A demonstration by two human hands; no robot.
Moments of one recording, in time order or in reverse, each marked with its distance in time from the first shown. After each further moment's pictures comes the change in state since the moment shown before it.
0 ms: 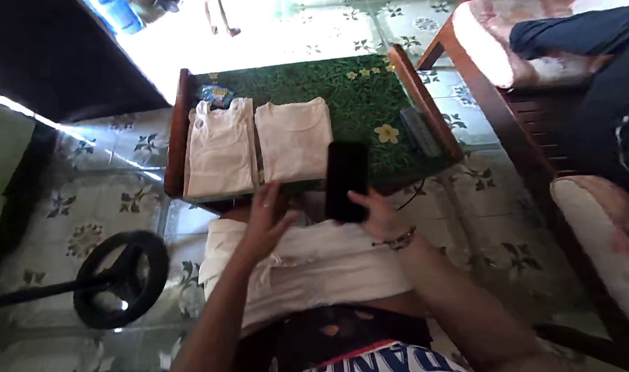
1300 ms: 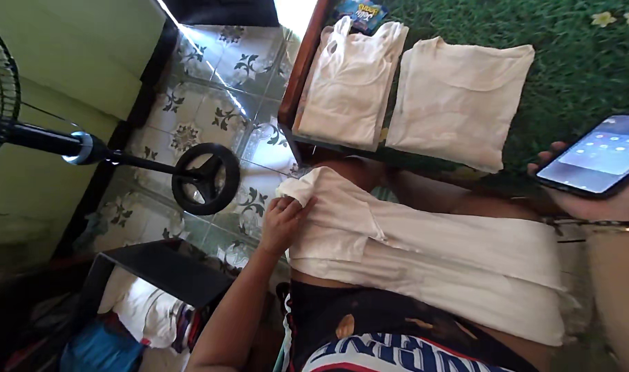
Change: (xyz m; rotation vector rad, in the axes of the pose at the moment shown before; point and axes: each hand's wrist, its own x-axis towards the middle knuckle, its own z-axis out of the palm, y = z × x) left_hand -0.152 -0.134 -0.057 0.813 0.521 0.291; right_hand 0.117 -0.025 -0.099 0.231 0.112 -0.113
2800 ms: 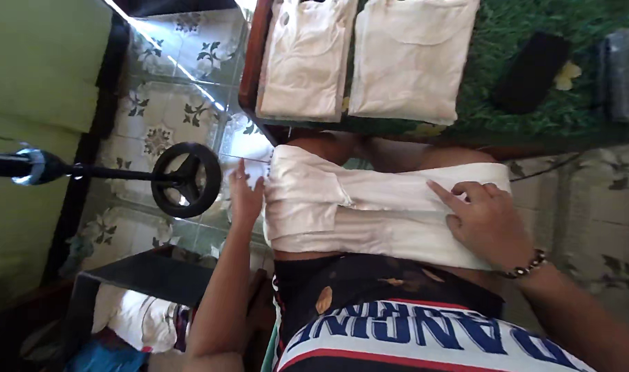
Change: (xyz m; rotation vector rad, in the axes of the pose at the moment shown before) left_hand 0.029 -0.012 -0.013 -0.305 -0.402 -0.847; right_hand -0.176 0.070 0.010 -1.995 -0.467 -0.709
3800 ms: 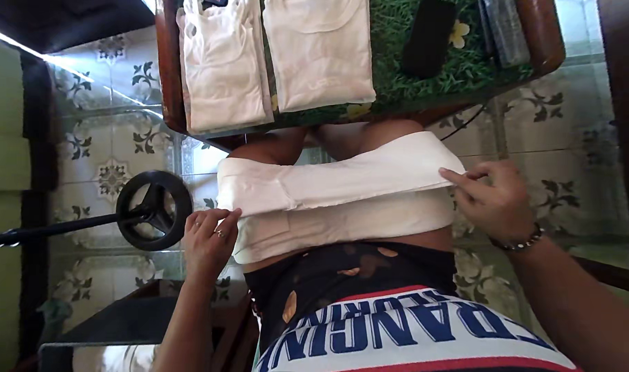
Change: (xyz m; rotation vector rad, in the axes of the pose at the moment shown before) left_hand -0.050 0.021 -0.012 0.353 0.122 0.934; right_hand -0.081 0.050 -0.018 0.017 0.327 0.167
